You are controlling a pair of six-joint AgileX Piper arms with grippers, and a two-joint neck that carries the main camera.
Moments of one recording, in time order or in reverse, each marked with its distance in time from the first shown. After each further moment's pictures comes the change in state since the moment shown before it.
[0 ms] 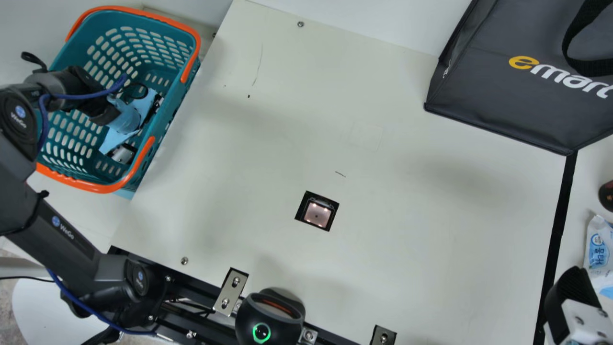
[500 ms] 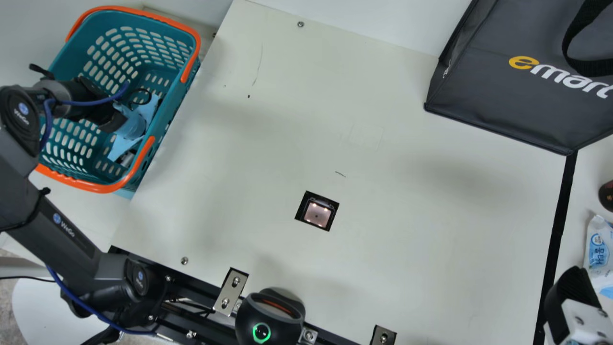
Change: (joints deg) left arm 0.0 1.5 2.8 -5.2 -4.5 1.6; right arm 0.0 0.0 0.0 0.0 0.0 0.0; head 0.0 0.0
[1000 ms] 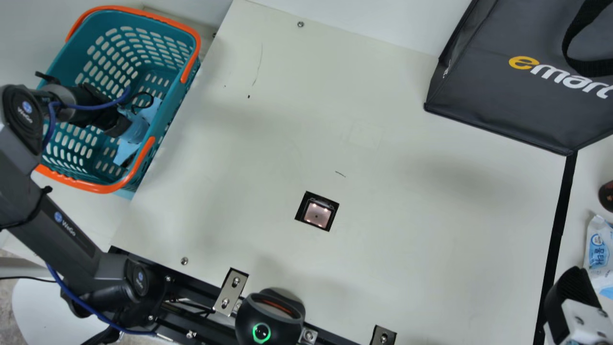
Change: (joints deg) left arm -0.7 1.3 1.7 -3.8 -3.5 0.6; right arm 0.0 0.0 0.0 0.0 0.0 0.0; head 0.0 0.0
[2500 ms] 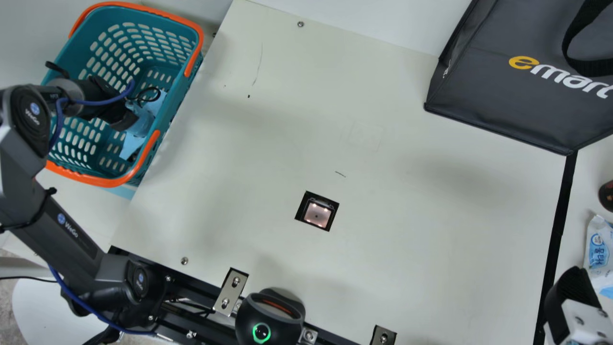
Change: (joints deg) left arm -2.8 -2.0 -1.2 4.7 0.6 -8.9; right arm 0.0 0.0 0.0 0.0 0.0 0.0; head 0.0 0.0
